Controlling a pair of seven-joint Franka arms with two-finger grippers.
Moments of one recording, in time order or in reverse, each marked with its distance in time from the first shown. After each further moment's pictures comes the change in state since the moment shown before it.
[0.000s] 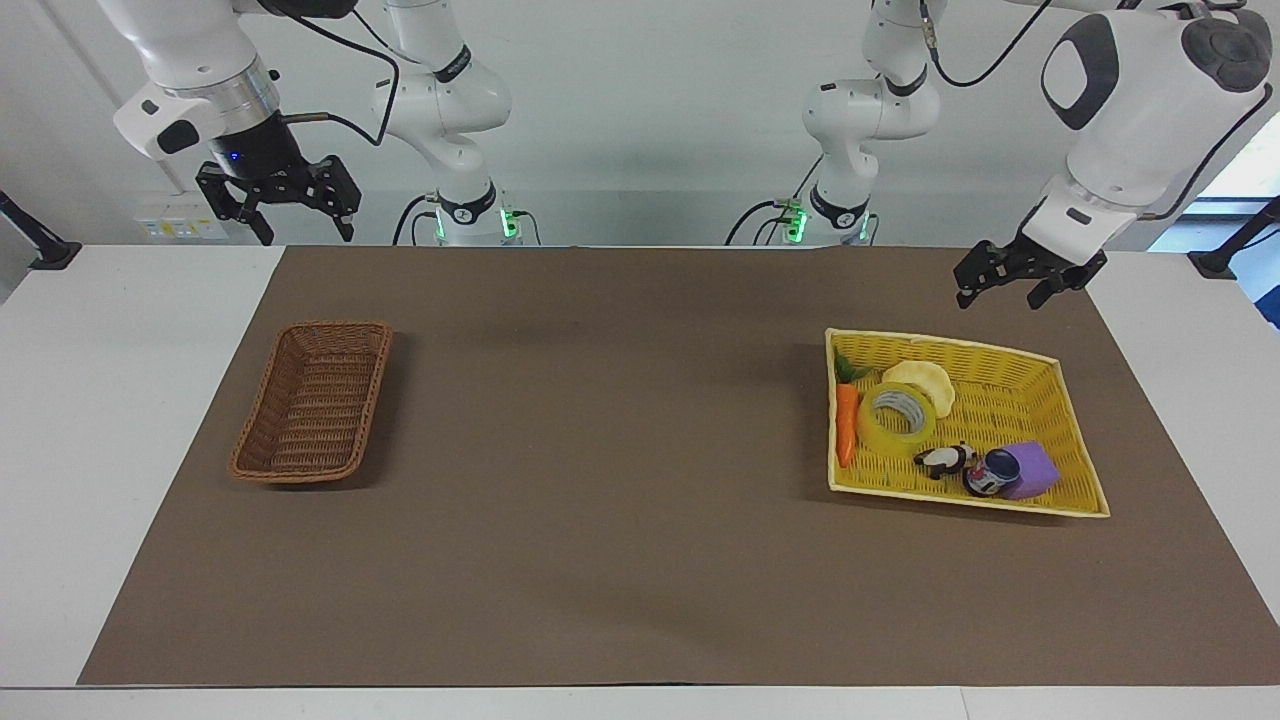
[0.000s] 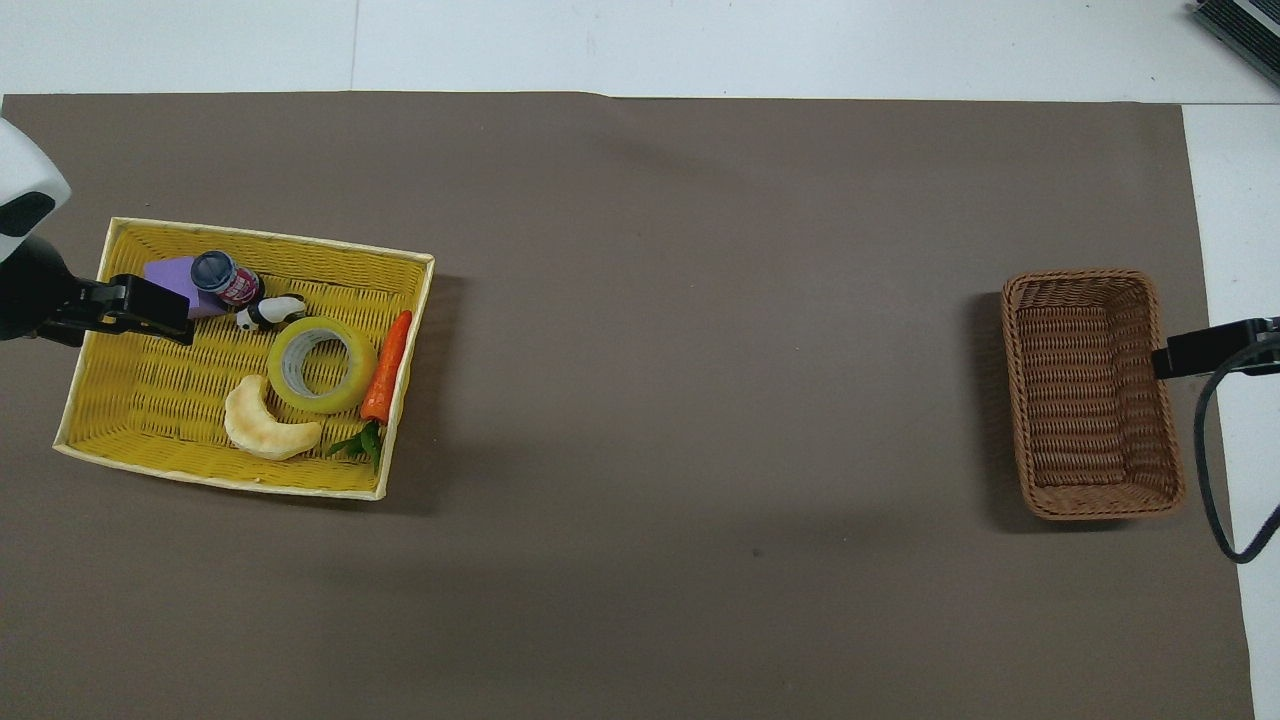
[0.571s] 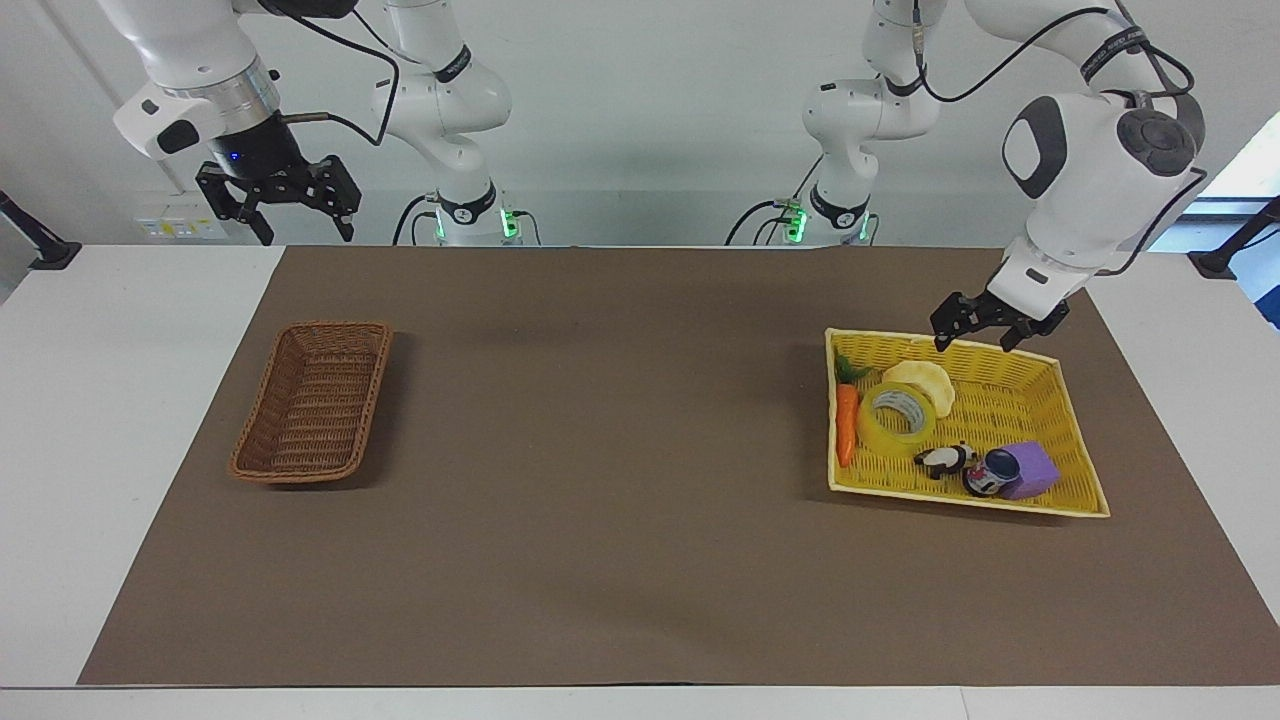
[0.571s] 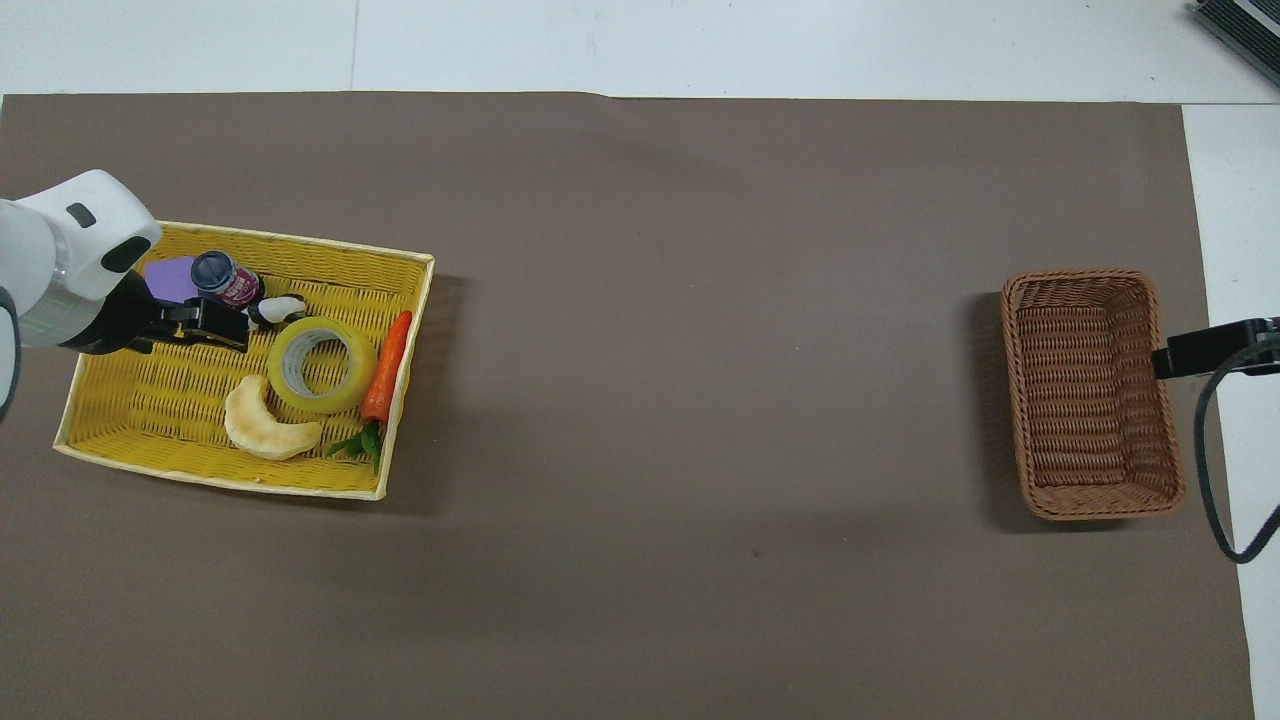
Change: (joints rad) left arm 0.001 -0.001 0.003 -0.225 0.000 0.253 0.027; right arm 0.000 0.000 0.000 0.000 0.000 0.000 0.000
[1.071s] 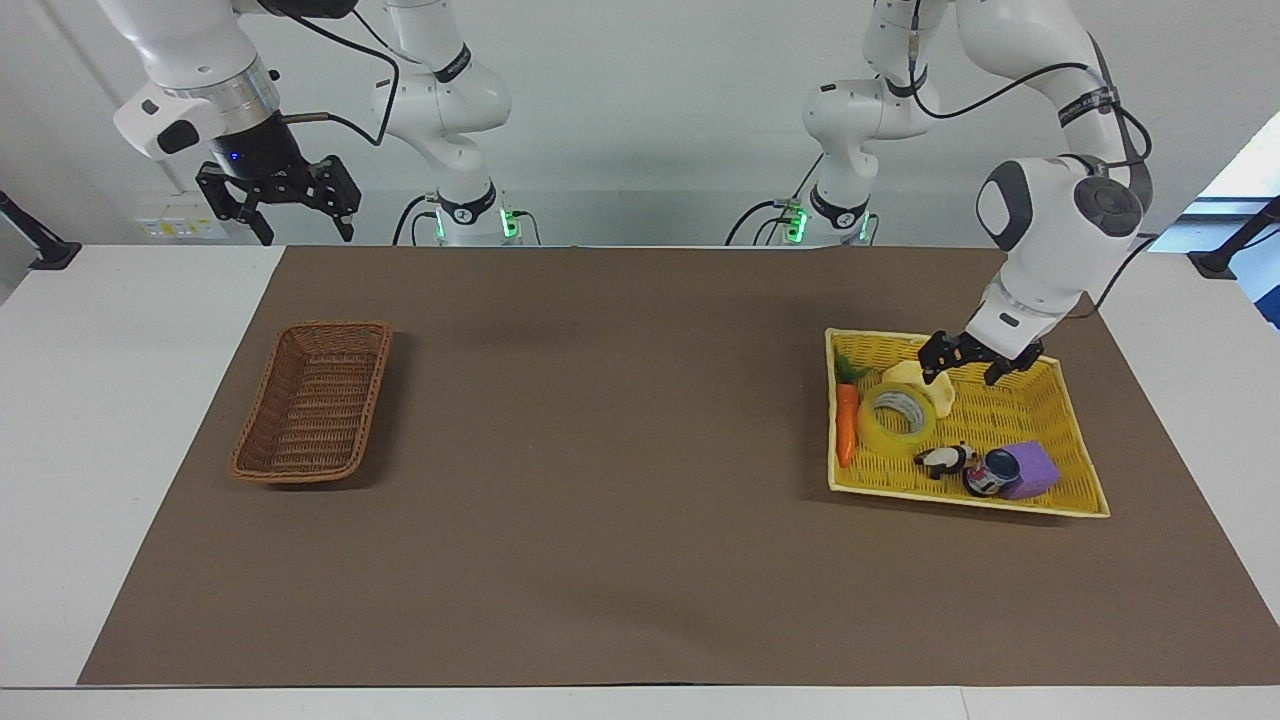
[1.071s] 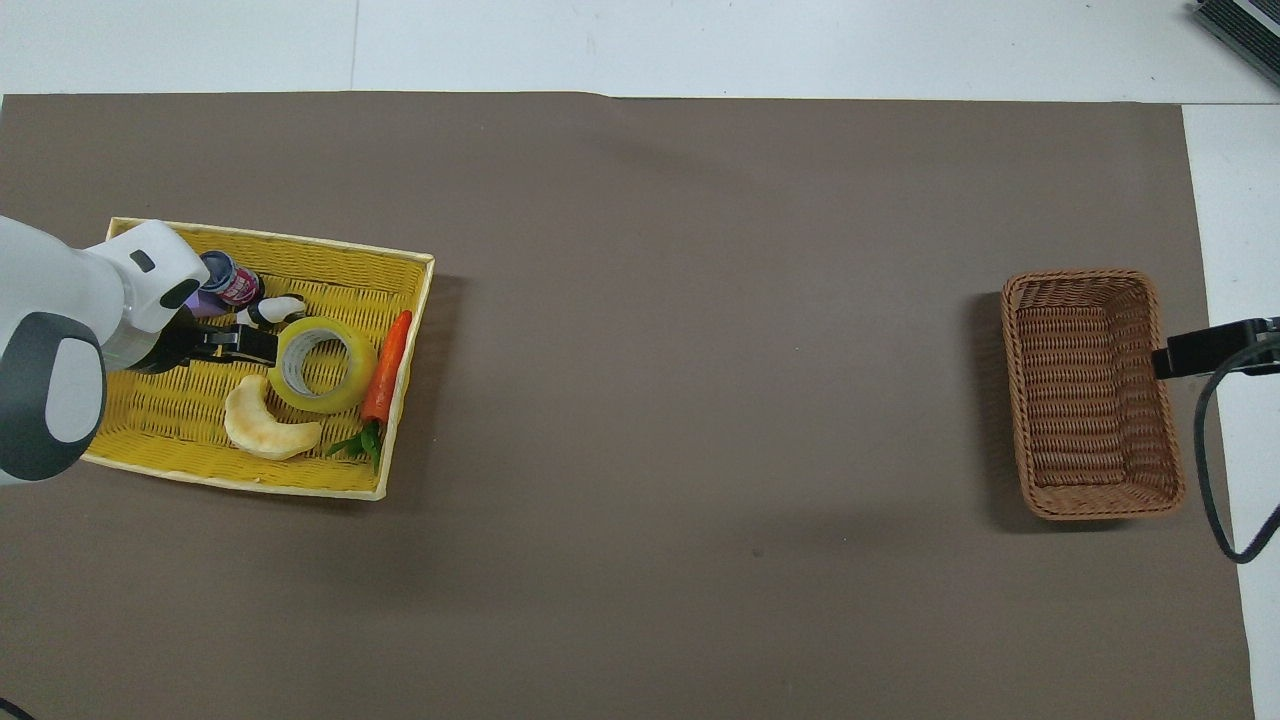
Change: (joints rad) left arm 0.022 0.045 0.000 -0.166 0.000 0.234 0.032; right arm 0.000 0.000 0.000 0.000 0.000 0.000 0.000
